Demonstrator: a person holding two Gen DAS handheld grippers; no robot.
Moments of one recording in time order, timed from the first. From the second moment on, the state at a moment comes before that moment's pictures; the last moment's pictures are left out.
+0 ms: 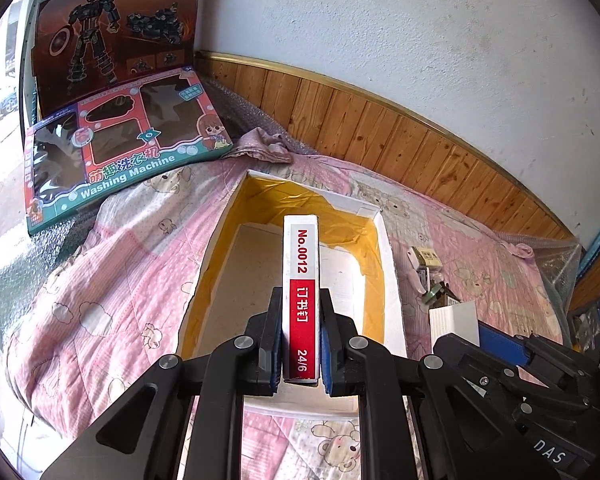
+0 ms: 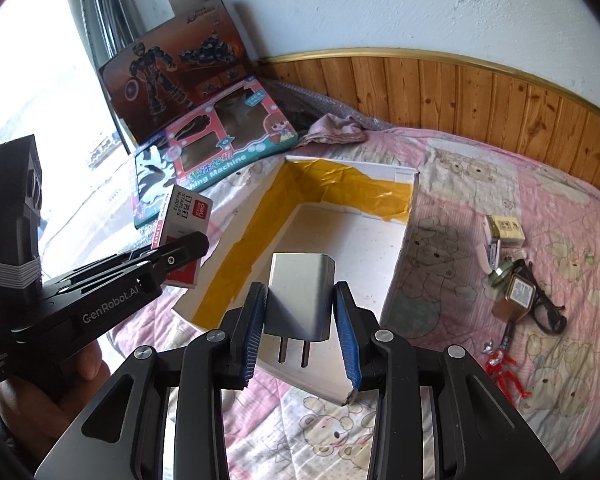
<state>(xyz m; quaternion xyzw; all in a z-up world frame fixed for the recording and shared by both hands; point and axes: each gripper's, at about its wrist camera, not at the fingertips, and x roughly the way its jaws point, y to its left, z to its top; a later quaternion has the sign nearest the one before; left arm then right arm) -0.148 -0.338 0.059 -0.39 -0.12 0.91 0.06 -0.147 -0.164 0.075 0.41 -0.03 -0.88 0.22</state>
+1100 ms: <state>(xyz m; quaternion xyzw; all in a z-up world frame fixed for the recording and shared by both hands) -0.264 -0.320 0.023 -0.47 -0.12 0.87 0.07 -0.265 -0.169 0.045 0.46 -0.01 -0.85 0.24</state>
